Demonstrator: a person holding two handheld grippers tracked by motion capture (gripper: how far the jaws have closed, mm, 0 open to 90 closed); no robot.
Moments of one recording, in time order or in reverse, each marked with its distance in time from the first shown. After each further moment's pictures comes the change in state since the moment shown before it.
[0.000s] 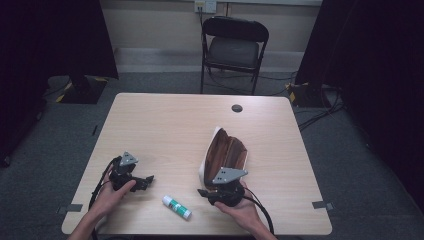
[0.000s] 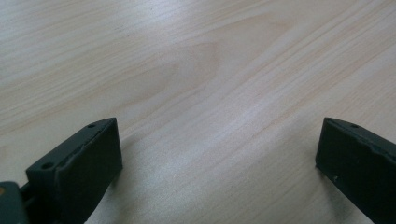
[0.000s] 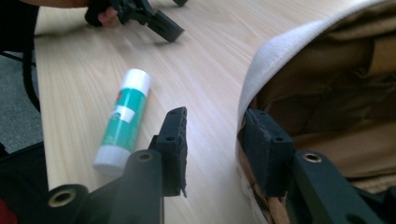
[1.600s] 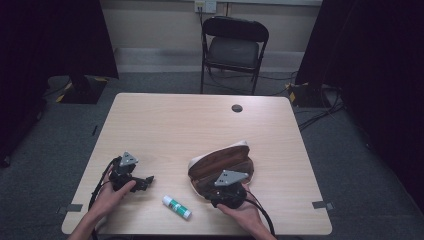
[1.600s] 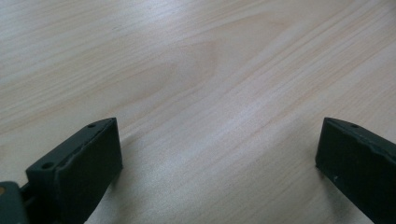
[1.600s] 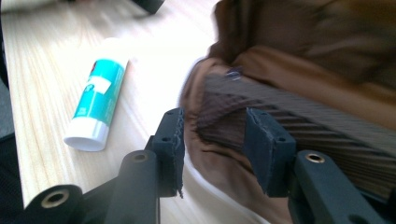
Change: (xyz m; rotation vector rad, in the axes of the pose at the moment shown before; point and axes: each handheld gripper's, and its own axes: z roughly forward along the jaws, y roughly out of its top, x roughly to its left) left arm -0.001 0.000 0.000 -0.001 0.000 0.000; right arm -0.007 -0.017 0.000 0.050 -0.048 0.029
